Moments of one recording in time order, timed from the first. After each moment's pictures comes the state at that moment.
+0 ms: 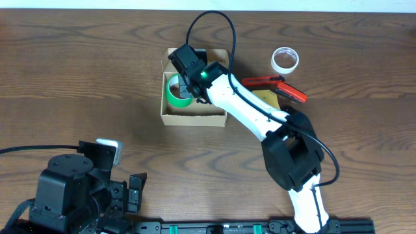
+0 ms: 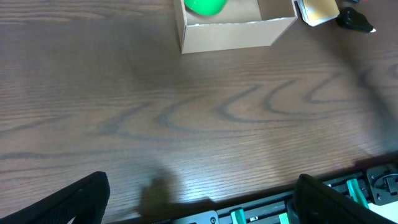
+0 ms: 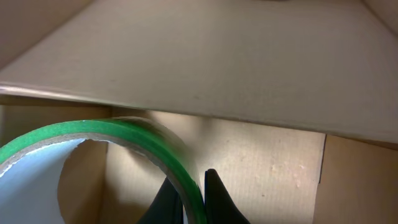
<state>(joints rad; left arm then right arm) -0.34 0.70 1.28 -1.50 0.07 -0.18 0.70 2.18 1.80 -0.75 0.18 0.61</state>
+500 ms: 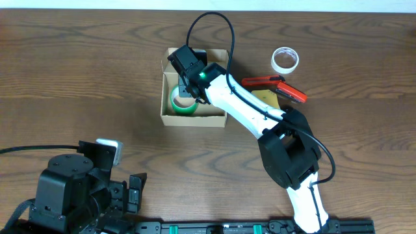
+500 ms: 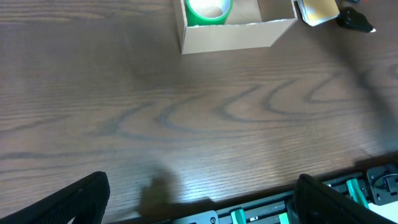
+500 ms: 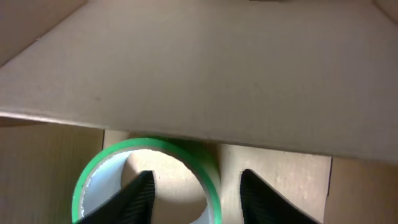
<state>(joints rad) -0.34 0.70 1.28 -1.50 0.07 -0.18 0.70 2.20 1.80 -0.72 0.20 0.64</state>
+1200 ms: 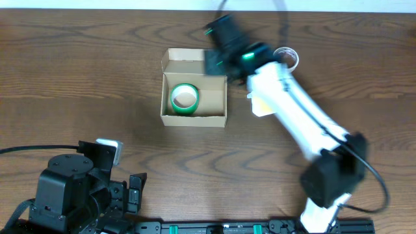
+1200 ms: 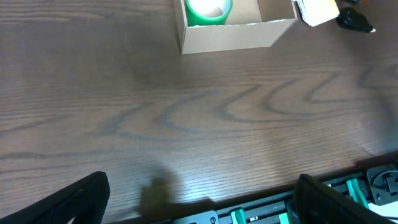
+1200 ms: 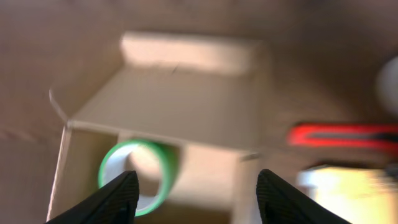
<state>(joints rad) -0.34 0.70 1.28 -1.50 0.07 -0.18 0.51 1.91 1.81 -0.85 0.10 0.45</state>
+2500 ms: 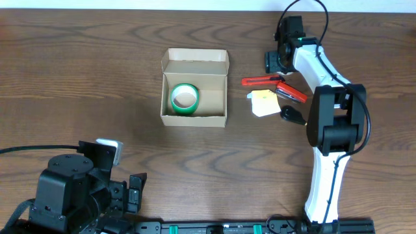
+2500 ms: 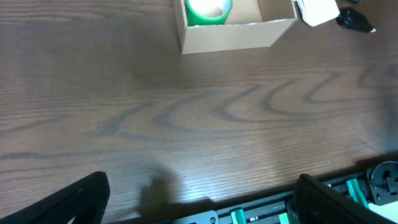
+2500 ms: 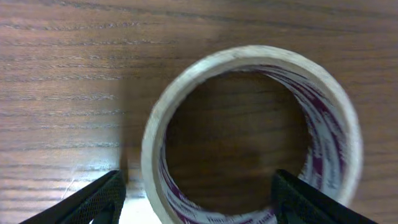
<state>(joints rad) -0.34 0.70 1.28 -1.50 0.07 -0.18 0.08 2.34 1.82 -0.67 0.10 0.05</state>
